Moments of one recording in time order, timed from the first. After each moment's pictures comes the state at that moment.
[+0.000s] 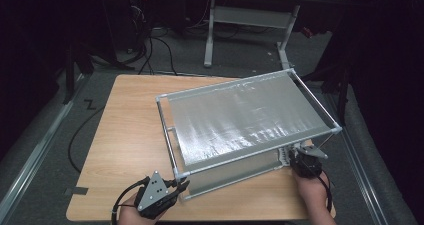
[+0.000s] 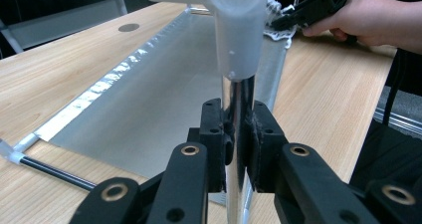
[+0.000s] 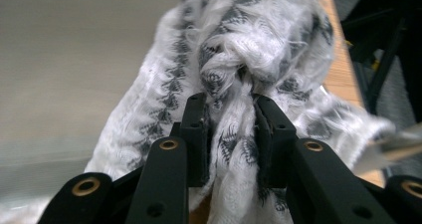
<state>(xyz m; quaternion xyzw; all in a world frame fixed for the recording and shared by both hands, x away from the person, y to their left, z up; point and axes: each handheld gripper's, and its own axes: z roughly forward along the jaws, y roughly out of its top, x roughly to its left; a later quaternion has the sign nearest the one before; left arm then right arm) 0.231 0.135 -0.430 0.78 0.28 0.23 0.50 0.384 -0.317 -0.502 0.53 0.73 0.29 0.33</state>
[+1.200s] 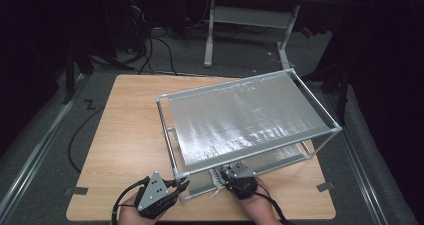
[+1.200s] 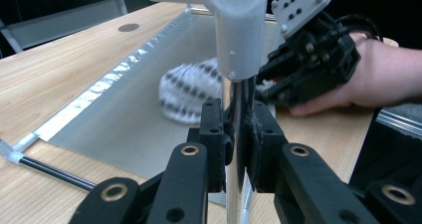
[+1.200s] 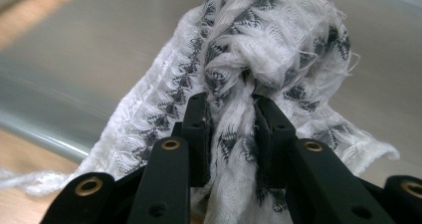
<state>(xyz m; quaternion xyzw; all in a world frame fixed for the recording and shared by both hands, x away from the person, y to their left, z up) 0.231 0.135 -0.430 0.78 0.29 0.22 0.50 0.317 -0.127 -0.505 0.32 0.85 0.35 0.24</state>
